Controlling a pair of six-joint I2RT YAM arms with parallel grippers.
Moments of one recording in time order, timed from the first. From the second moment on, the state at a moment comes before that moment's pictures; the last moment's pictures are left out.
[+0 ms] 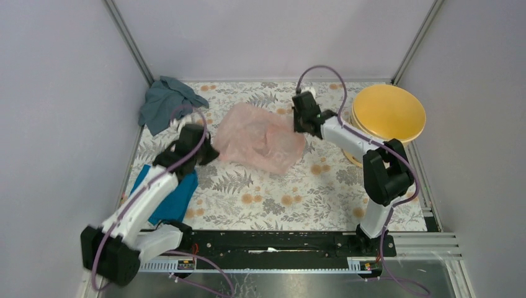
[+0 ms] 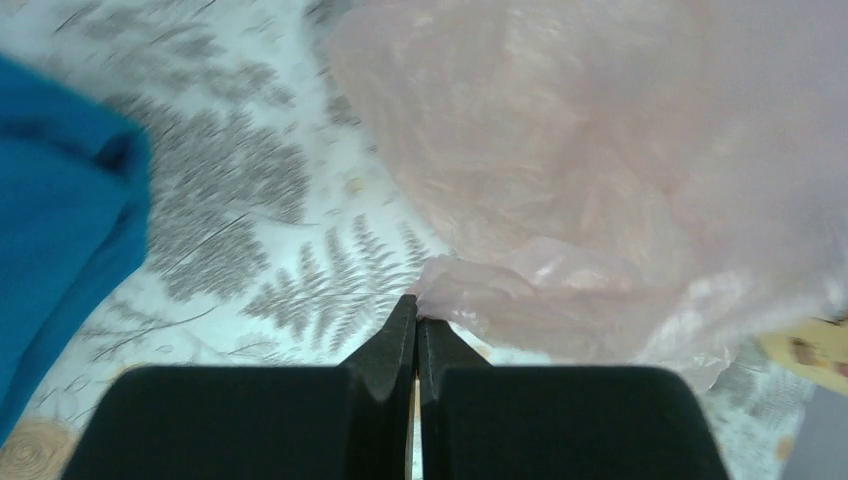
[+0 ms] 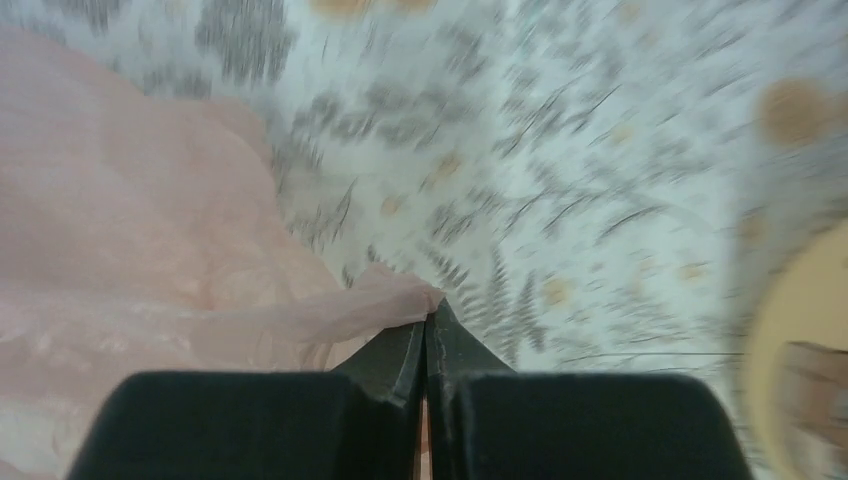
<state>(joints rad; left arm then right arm) -0.40 0.97 0.77 -0.59 -0.19 -0.88 0.54 1.79 1.27 -0.29 0.22 0.35</state>
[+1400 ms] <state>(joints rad) -0.34 0.79 1.00 -0.29 0.21 -0.66 0.55 1.09 1.13 -0.25 -0.13 0.40</state>
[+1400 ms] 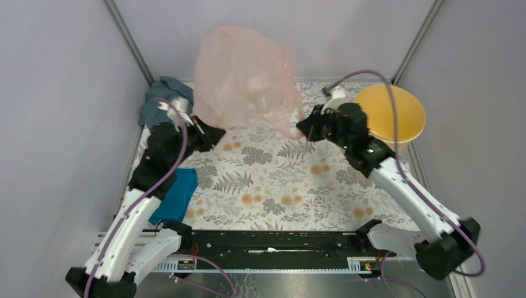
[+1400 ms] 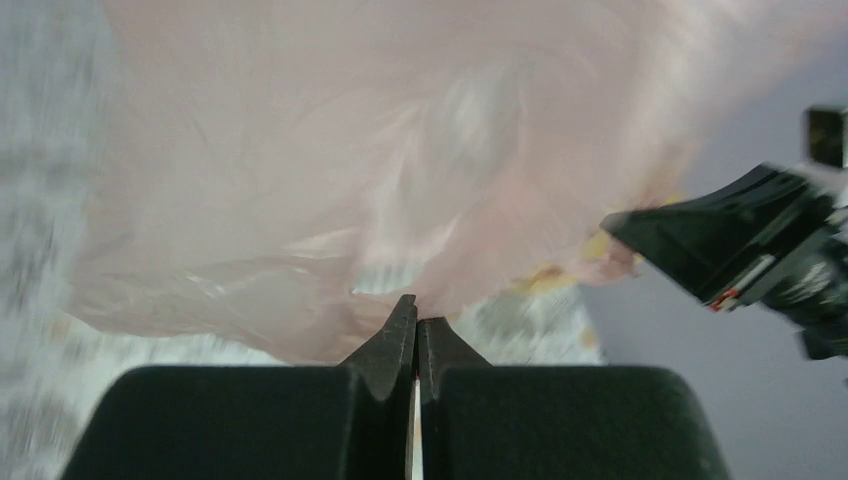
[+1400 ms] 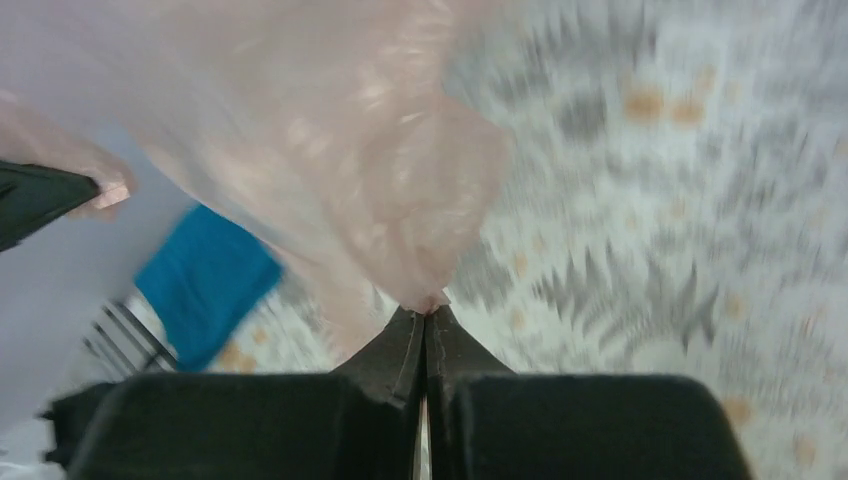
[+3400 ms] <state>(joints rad) -1.00 1.25 0.76 0.14 -0.08 -0.97 0.55 0.99 0.81 -0.30 -0.36 0.59</state>
